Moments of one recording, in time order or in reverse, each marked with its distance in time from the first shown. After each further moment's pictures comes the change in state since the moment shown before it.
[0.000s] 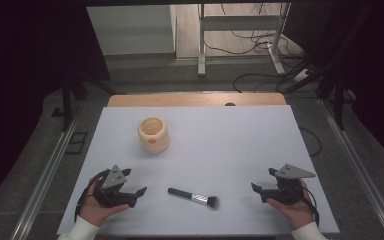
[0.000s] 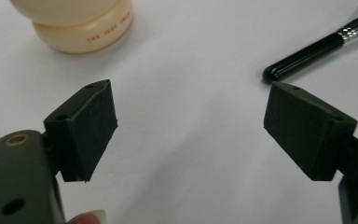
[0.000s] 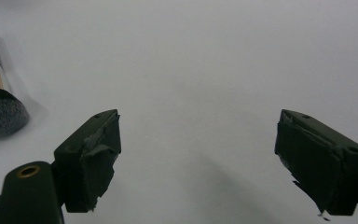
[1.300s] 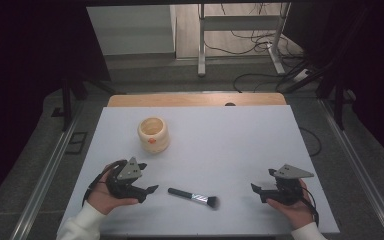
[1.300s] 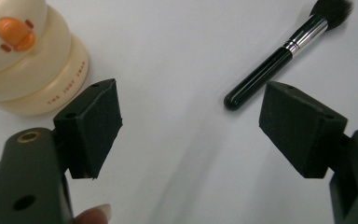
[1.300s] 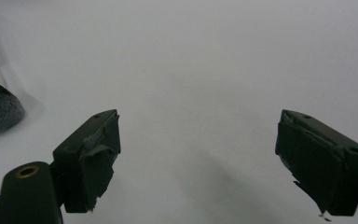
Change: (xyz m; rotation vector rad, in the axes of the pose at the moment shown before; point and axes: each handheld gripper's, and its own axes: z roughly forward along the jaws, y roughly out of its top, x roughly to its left) left arm -0.009 0.049 0.007 0.065 -0.114 0.184; right arm 0.001 0.000 0.002 0.020 -0.008 -0.004
